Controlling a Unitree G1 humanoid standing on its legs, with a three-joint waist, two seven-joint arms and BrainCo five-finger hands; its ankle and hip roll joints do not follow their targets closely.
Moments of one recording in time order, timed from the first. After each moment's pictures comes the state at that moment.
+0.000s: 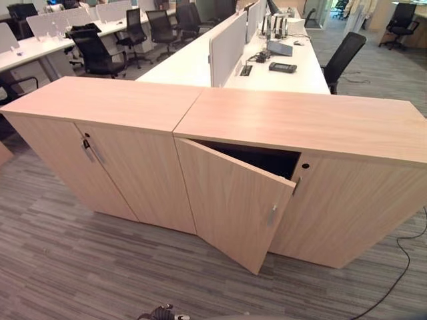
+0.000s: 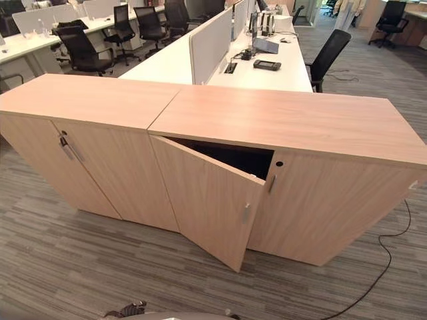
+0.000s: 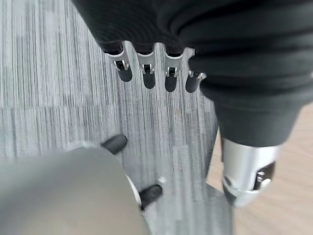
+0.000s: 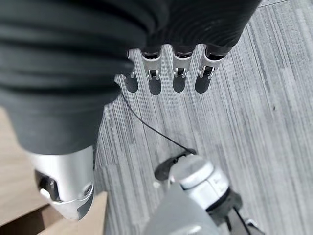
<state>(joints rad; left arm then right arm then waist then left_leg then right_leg) -0.03 0.17 -0.31 1.33 -0.13 -0.05 -0.10 0.11 -0.31 0.00 1.48 0.49 0.00 0.07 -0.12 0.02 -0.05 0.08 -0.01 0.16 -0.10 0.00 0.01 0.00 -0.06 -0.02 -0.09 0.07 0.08</state>
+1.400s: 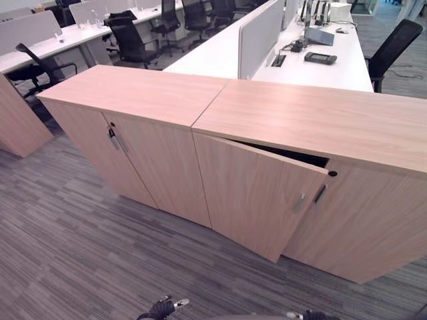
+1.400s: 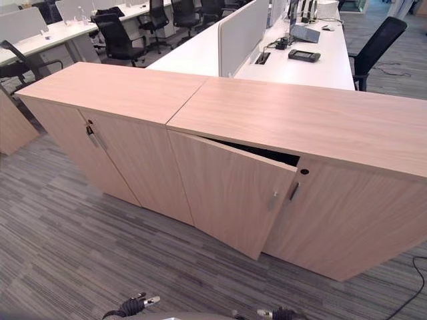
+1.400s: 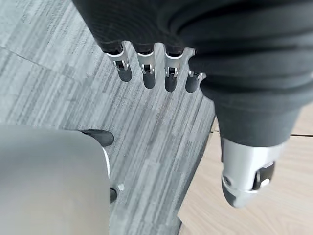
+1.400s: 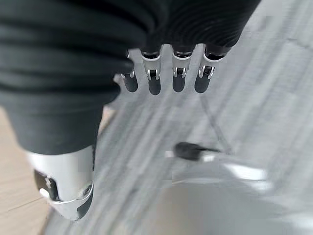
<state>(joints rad) 0.01 0.17 -0.24 1.25 -0.27 -0.09 -0.05 -0.13 -0.25 0.26 1.38 0.17 0.02 0.02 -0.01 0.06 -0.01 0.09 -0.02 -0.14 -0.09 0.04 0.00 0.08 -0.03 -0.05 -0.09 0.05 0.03</state>
